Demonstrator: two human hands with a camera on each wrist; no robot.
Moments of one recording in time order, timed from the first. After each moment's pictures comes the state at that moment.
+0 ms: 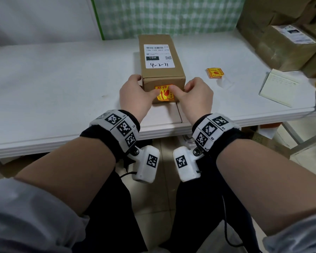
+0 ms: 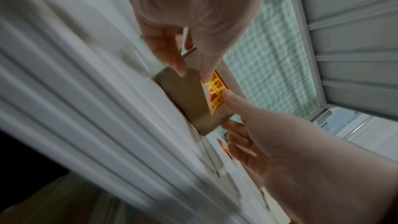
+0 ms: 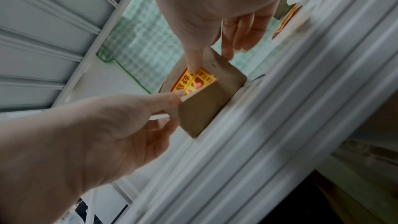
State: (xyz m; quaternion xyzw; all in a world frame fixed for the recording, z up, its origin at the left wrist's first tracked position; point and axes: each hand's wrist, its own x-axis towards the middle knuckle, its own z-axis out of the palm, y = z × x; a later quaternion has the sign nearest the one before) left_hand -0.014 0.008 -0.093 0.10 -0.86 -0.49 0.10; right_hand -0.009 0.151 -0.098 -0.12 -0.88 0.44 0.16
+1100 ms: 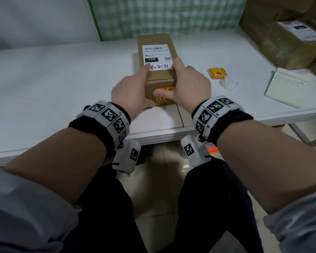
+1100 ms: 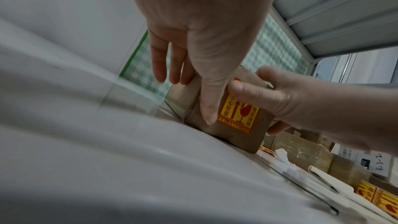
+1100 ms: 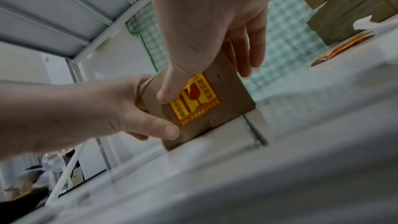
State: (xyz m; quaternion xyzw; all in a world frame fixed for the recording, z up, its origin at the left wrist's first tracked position) left_hand -0.035 -0.009 -0.078 -0.06 -0.98 -0.16 0.06; right_hand -0.042 0.148 -0.078 0.06 -0.98 0.16 0.12
